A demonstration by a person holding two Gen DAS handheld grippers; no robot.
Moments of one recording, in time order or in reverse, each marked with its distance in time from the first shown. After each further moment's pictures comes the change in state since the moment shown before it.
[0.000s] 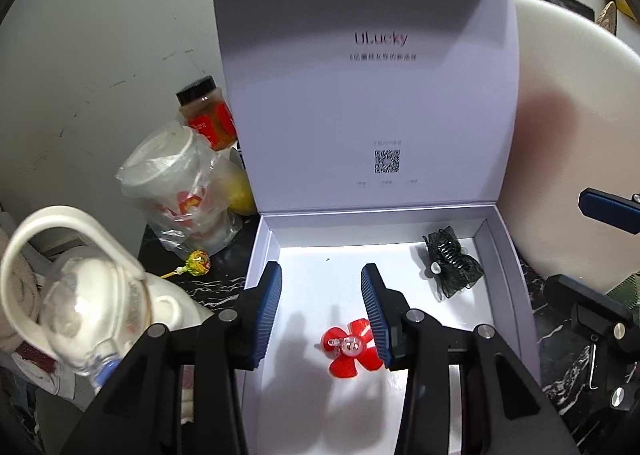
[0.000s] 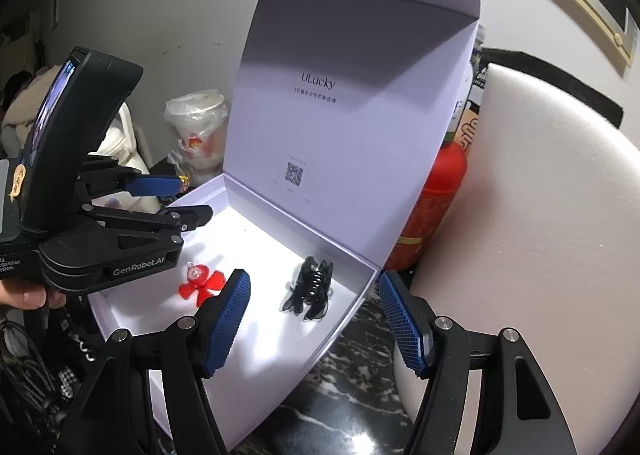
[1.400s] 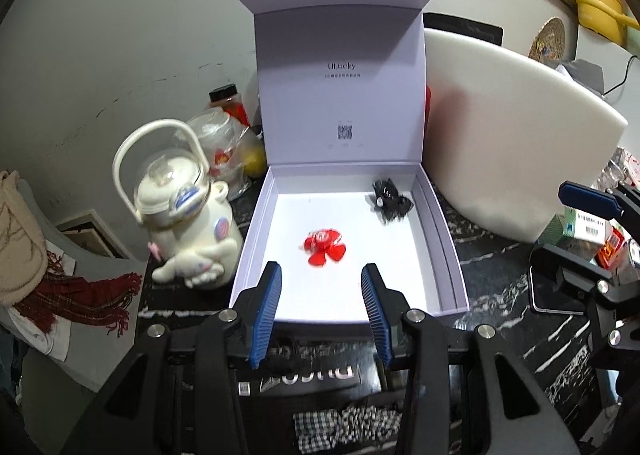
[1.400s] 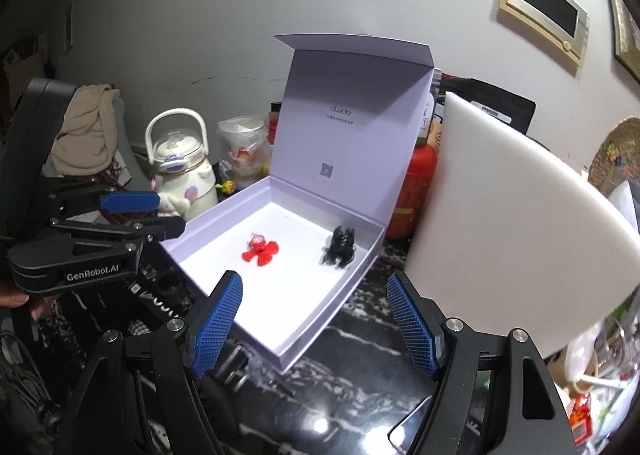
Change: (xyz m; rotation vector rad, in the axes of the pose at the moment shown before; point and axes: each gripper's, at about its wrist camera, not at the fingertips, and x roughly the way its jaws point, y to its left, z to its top) left arm -0.123 0.007 -0.098 -0.039 -0.088 -0.050; right arm -0.118 0.039 -0.061 0.039 -0.096 0.009
